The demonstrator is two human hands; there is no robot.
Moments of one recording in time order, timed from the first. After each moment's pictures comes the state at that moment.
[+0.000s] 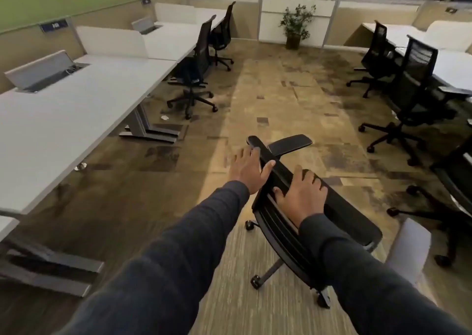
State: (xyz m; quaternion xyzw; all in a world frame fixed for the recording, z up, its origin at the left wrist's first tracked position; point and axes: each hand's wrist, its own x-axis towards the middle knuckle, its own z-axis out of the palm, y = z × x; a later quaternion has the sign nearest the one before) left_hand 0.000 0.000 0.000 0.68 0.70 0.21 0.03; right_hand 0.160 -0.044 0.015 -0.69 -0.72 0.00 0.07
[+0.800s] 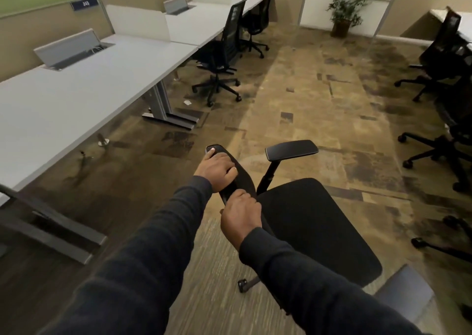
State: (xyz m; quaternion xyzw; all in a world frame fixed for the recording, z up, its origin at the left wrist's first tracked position) left_hand -0.028 0.078 -0.019 0.68 0.72 0.09 0.05; right_hand 0.115 0.013 -0.011 -0.55 -0.83 0.05 -0.02
